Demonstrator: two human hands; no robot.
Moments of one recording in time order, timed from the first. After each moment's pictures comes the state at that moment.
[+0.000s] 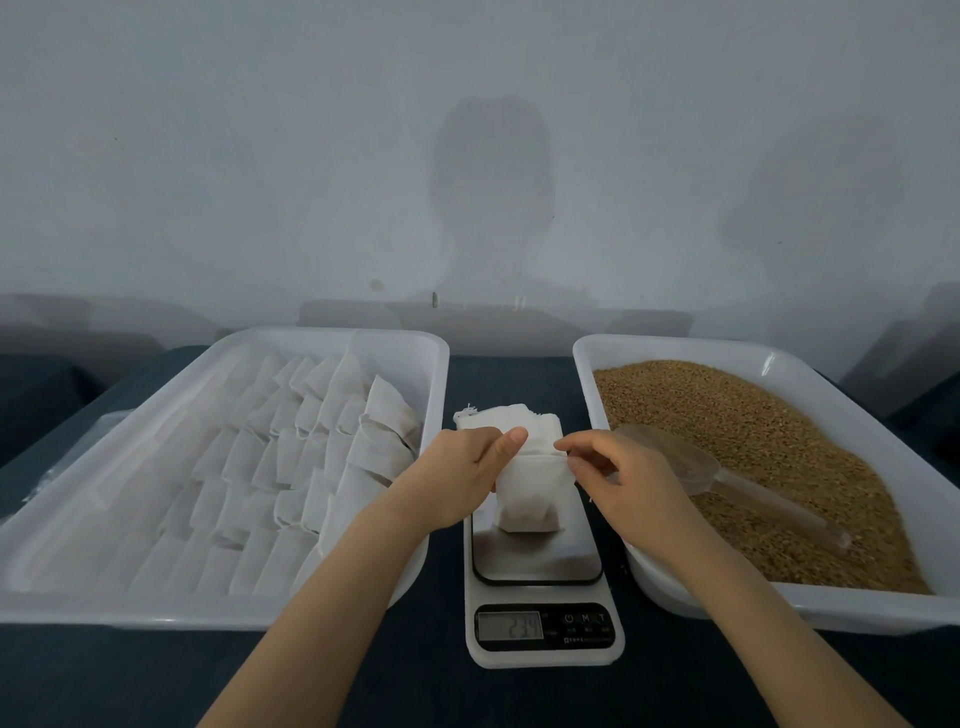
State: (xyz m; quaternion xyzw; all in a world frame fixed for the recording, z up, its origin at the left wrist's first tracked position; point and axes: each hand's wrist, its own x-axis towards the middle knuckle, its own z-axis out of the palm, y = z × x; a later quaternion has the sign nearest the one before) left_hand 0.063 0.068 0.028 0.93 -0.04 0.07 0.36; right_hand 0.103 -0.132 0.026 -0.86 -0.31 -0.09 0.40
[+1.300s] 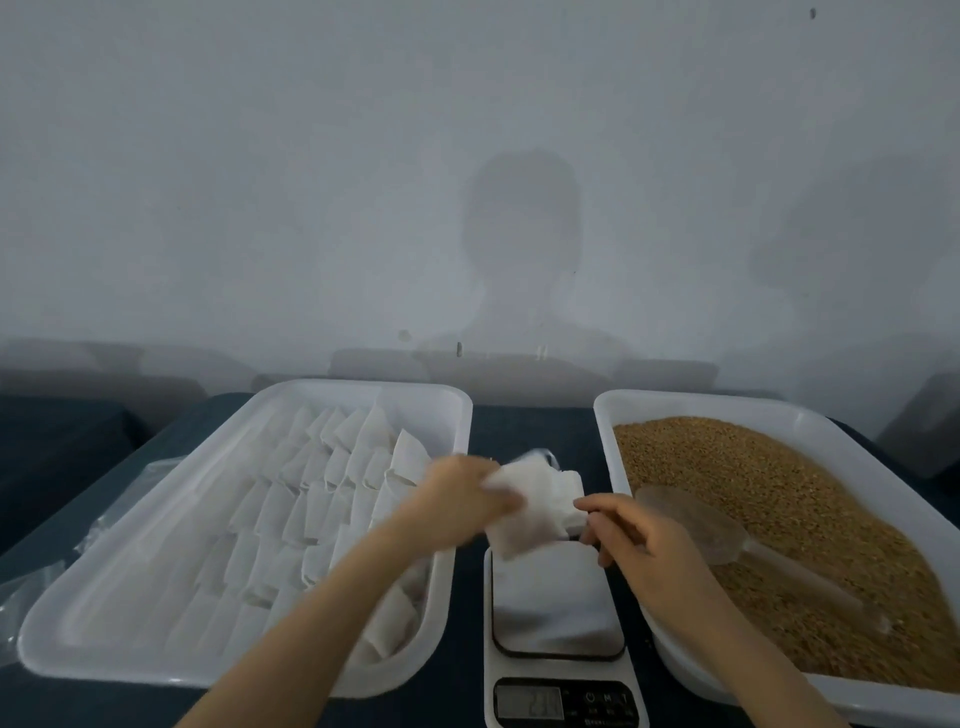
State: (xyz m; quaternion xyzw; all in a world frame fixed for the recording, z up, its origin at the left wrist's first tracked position) left_hand 0.073 0.092 0.055 0.92 0.03 0.04 0.39; right_hand 0.098 -0.134 0.031 -0.82 -0.31 -0.03 0.48
